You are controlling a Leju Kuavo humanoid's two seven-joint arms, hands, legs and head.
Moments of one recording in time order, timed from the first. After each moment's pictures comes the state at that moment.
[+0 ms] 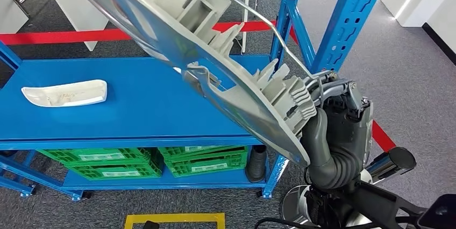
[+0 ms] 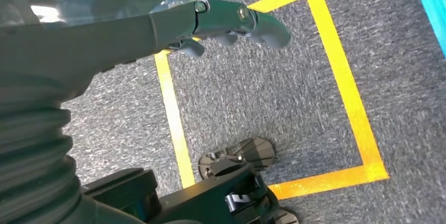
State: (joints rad) left arm -0.14 -0.02 -1.03 -0.28 0.60 0.48 -0.17; right arm -0.25 -0.30 0.72 -2.28 -0.14 -0.39 -0.30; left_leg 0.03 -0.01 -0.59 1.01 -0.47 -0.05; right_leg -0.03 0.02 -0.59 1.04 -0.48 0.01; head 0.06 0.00
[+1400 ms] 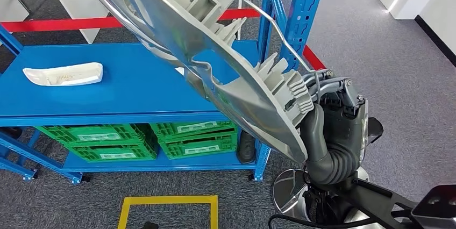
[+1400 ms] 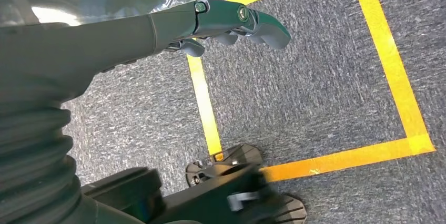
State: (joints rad) left arm -0.14 -0.02 -1.03 -0.28 0.61 0.47 -0.15; right arm -0.24 -0.31 0.72 -2.28 -0.14 -0.42 -0.28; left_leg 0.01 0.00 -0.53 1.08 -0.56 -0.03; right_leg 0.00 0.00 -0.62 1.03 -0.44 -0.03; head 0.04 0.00
